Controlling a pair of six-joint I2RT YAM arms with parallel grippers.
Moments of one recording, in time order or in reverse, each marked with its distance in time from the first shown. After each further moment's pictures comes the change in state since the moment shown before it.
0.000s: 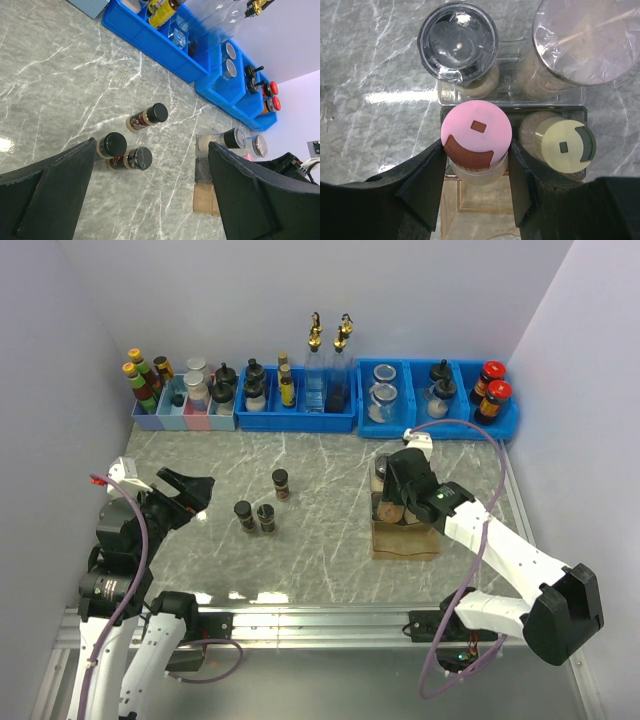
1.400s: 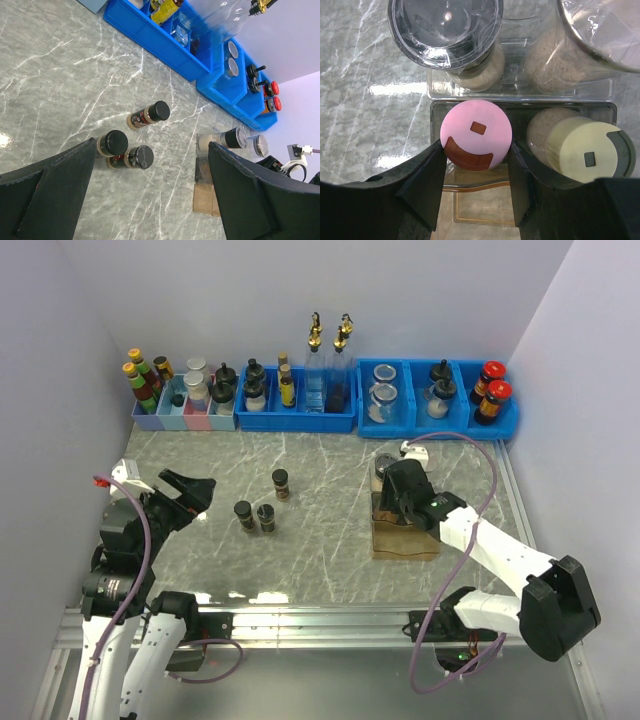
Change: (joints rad) left arm 0.000 -0.008 -0.031 0.010 0.001 -0.016; right arm -0.017 0.035 -0.138 0.152 -0.063 0.009
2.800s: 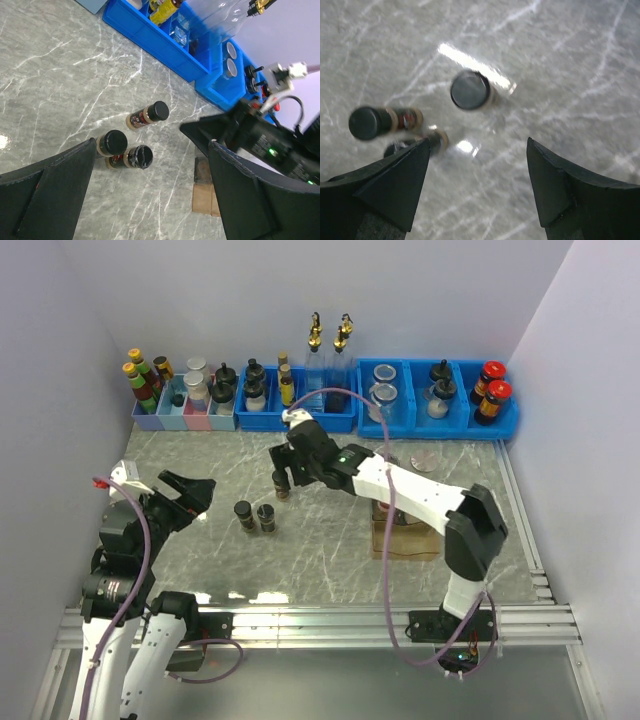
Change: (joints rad) left arm 0.000 -0.011 -0.006 0.003 0.000 -0.007; right arm 0.340 0.577 0.758 -0.097 -0.172 -0.142
